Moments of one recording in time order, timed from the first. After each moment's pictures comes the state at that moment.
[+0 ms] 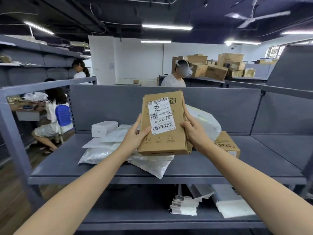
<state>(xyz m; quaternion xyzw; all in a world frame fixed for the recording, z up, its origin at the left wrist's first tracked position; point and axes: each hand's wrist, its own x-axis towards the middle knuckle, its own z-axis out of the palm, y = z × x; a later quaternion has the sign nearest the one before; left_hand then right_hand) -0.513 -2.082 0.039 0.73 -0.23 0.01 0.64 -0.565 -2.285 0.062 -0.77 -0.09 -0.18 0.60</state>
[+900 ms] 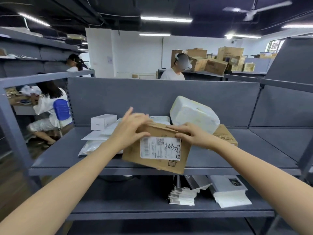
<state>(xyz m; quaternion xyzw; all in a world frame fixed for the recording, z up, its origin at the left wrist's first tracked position) -0.506 -2.058 0.041 0.84 -0.41 0.29 0.20 -0.577 -2.311 0.049 -0.96 -0.18 -0.09 0.20</state>
